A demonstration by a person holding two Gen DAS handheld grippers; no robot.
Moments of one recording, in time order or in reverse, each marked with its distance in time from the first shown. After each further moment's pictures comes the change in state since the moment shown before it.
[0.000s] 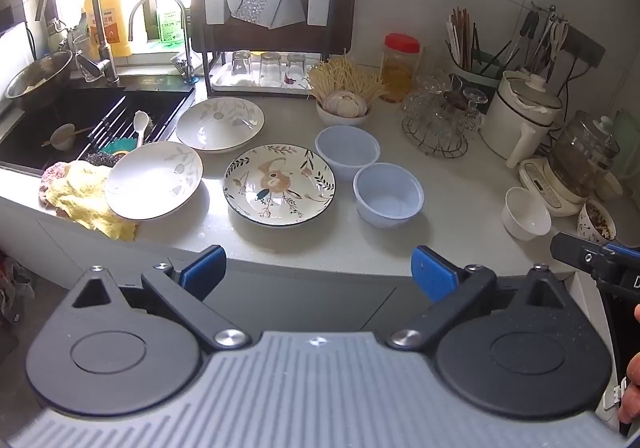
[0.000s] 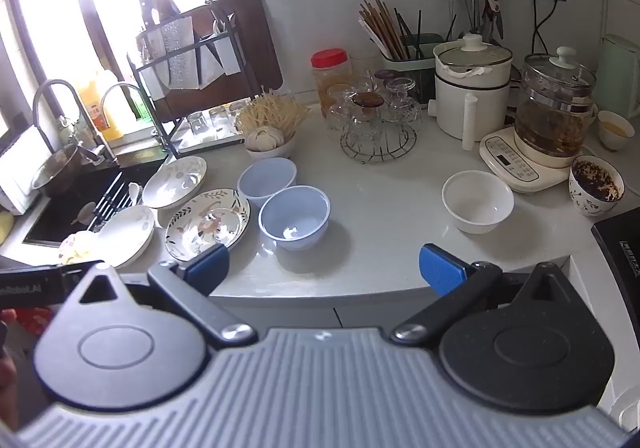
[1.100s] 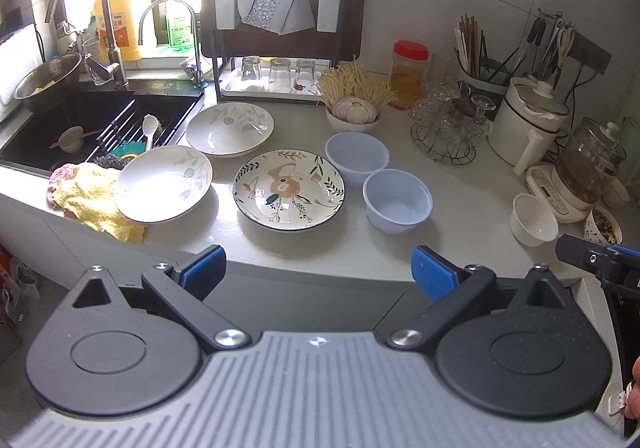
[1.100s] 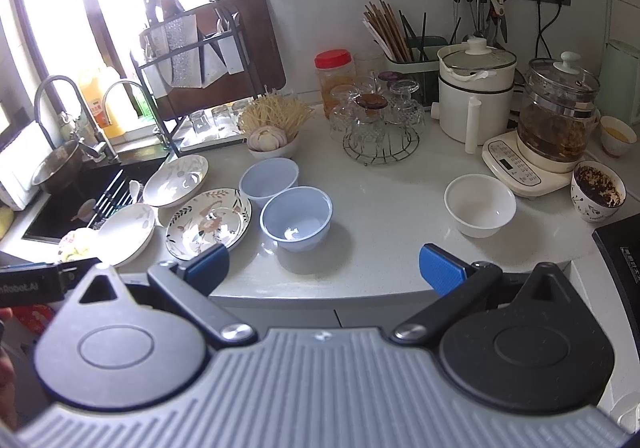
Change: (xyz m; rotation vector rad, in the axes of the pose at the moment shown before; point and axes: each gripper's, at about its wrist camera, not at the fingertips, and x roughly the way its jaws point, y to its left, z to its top) left arm -0.003 0.002 0.002 -0.010 -0.018 0.024; right arm 0.002 0.007 0.003 -0.022 -0.002 -0.006
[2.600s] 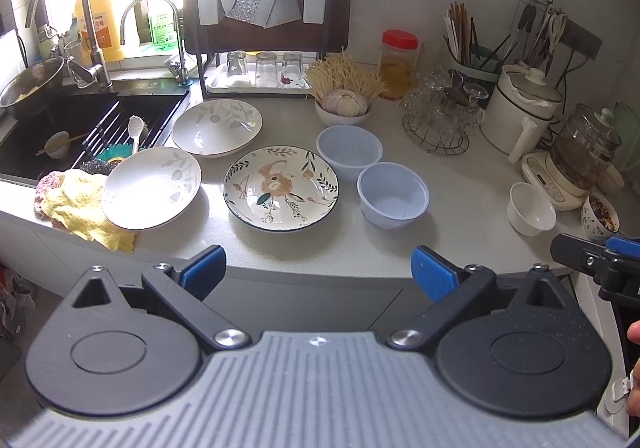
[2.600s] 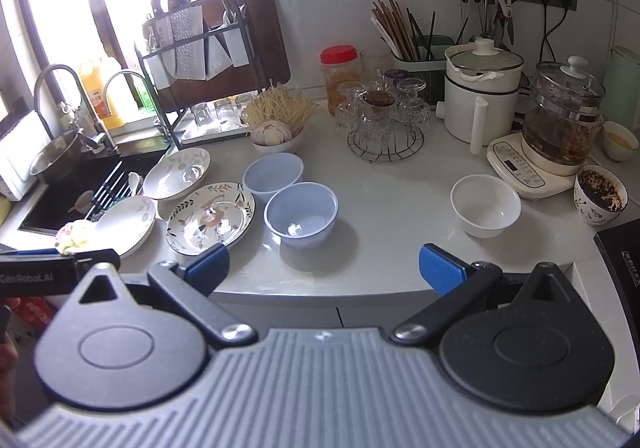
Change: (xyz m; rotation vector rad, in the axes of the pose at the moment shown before) left arm 0.019 0.008 0.005 0.036 0.026 -0.037; right arm 0.005 0.012 -0.001 -0.021 0.013 -0.012
